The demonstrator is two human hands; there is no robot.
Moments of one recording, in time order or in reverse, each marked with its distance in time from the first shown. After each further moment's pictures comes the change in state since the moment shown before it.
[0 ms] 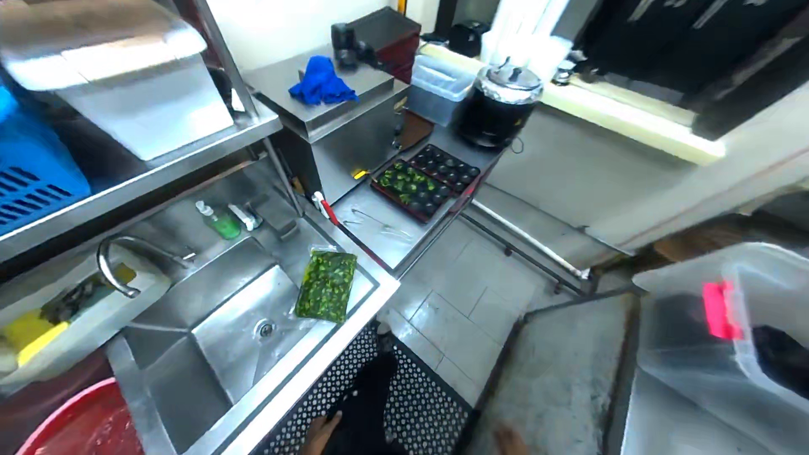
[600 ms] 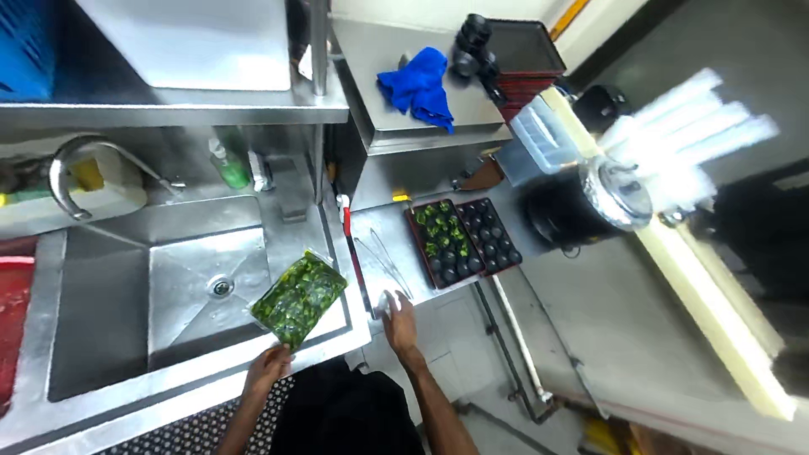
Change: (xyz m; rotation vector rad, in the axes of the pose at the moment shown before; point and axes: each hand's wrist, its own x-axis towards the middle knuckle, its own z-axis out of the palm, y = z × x) left_hand 0.082 0.192 -0.055 -0.952 0.406 -0.082; right_hand 0.112 -0.537 0.117 -0.870 -0.066 -1.089
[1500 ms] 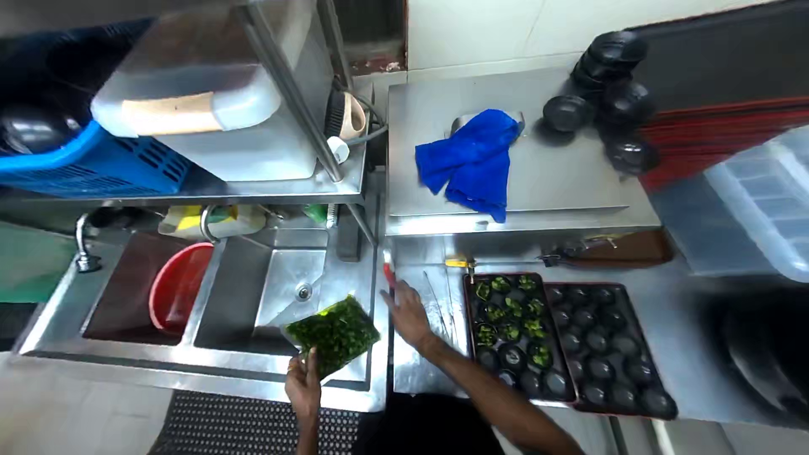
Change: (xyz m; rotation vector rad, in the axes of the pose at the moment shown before) left_hand -0.021 0.113 0.138 0.057 1.004 0.420; right_hand 0.225 -0.044 -0.048 0.007 -0.093 -0.899
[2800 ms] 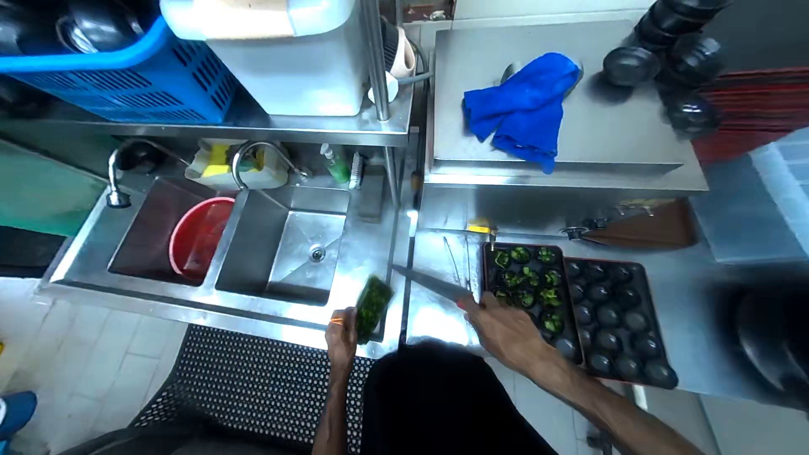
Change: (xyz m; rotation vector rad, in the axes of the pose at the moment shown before) left_hand -0.037 -0.035 0.004 0.112 -0.098 0.468; right_hand -0.102 -0.057 -0.205 -0.228 -0.732 0.313
